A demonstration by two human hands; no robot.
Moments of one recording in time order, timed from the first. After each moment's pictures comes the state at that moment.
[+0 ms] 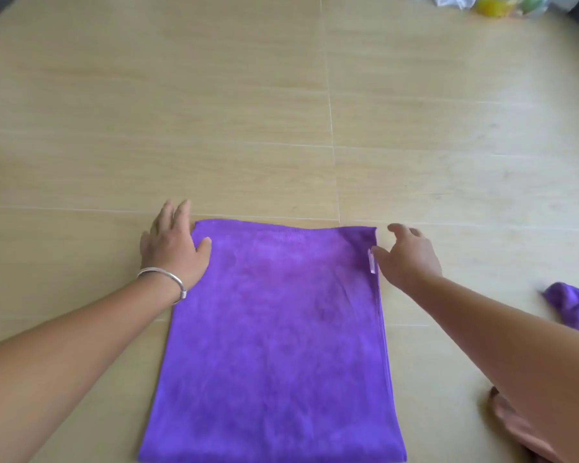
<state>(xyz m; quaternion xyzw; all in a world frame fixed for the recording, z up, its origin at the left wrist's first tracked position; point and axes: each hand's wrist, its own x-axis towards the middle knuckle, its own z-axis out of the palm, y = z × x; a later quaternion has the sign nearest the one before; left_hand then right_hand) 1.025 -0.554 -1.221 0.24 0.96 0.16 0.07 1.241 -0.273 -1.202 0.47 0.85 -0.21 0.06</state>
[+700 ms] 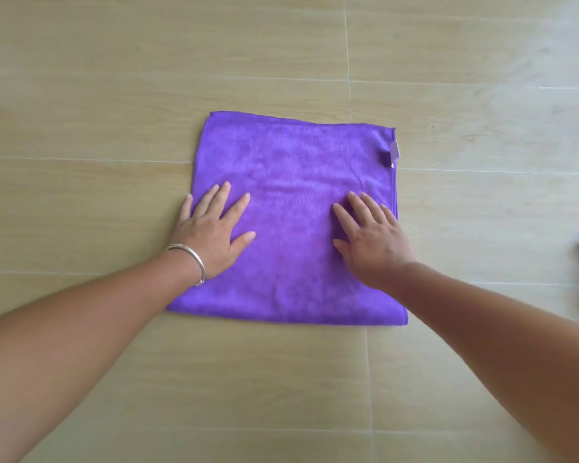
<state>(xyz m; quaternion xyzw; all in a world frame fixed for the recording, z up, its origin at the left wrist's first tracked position) 1.053 -0.555 -1.273 0.42 0.90 -0.06 0.11 1.242 -0.329 -1.260 0.18 0.97 -0.03 0.14</state>
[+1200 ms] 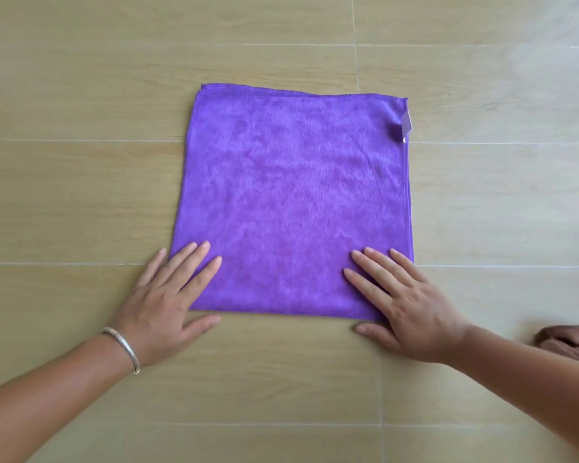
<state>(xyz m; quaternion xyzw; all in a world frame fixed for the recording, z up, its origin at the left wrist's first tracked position) 1.107 -0.664 -1.273 0.55 0.83 -0.03 0.10 1.349 -0.347 -1.280 -0.04 1.00 -0.06 0.07</state>
